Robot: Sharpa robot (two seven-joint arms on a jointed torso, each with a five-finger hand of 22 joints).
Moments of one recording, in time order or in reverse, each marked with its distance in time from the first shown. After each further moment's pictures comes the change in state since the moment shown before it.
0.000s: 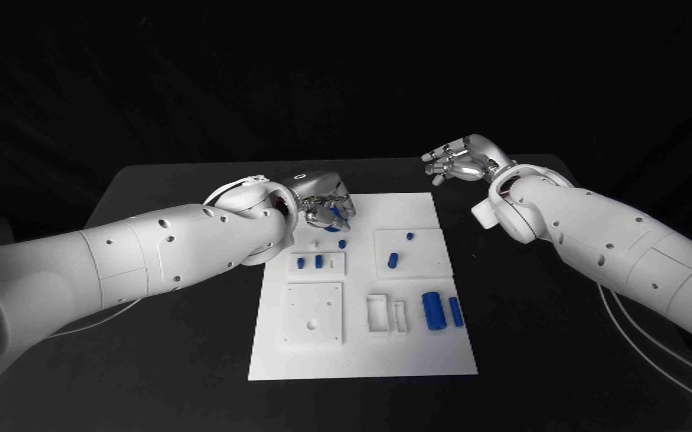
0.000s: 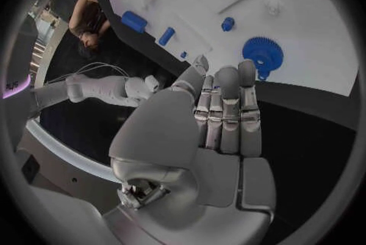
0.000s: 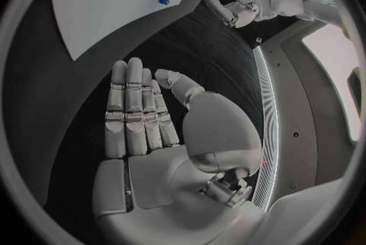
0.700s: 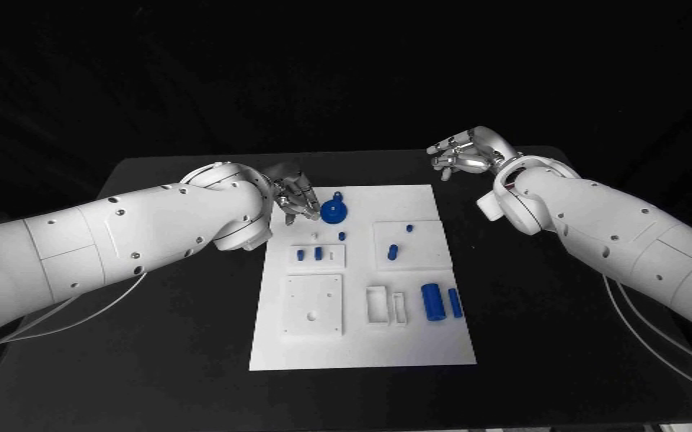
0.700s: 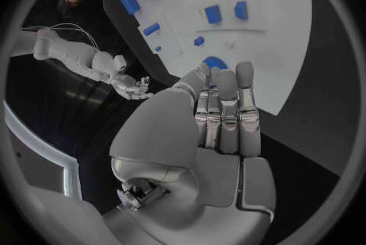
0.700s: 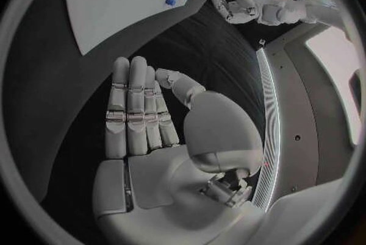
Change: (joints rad) left arm 0.034 -0.107 0.036 0.121 0.250 0.079 -0.372; left_hand 0.033 0.031 0.084 0.003 0.083 -0.060 0.010 0.211 -0.003 0.017 -0.048 0.246 0.001 -0.015 -0.020 0.034 0.028 -0.016 -0.017 -0.024 0.047 0.000; right arm 0.000 -0.014 0.000 -0.006 -0.020 0.004 -0.018; right_hand -0.004 -0.012 0.026 -0.003 0.011 -0.007 -0.007 0.000 0.000 -0.069 -0.030 0.278 0.170 -0.007 -0.028 0.181 0.123 0.000 0.053 -0.024 0.003 0.260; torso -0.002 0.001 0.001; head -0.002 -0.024
